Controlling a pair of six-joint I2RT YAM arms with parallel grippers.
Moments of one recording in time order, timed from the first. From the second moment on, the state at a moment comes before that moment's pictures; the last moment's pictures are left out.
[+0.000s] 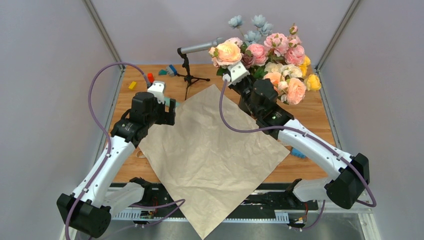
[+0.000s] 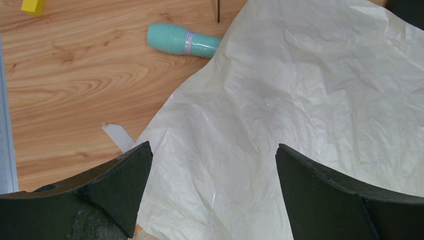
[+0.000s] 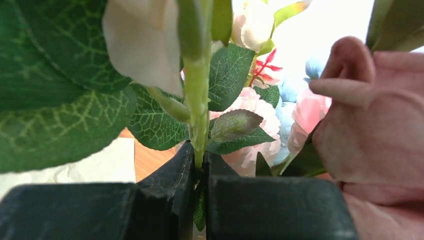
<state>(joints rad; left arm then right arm) -0.34 0.99 0.98 -0.56 -0.11 -0.08 0.74 1.32 1.19 0.22 0.35 -0.57</state>
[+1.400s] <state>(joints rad) -0.34 0.99 0.98 -0.56 -0.11 -0.08 0.74 1.30 1.11 0.21 0.38 -0.50</state>
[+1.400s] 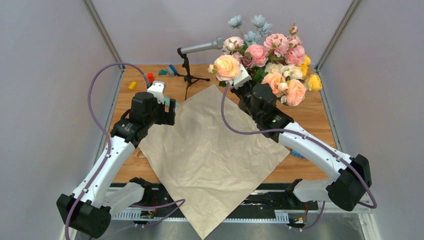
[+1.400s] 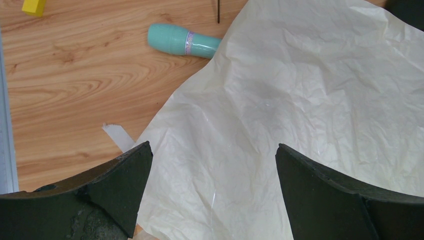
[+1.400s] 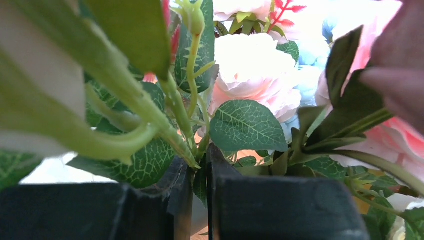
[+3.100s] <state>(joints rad) -0.34 0.99 0.97 -0.56 -0.09 -0.08 0.70 1.26 1.06 0.15 0.30 -0.33</state>
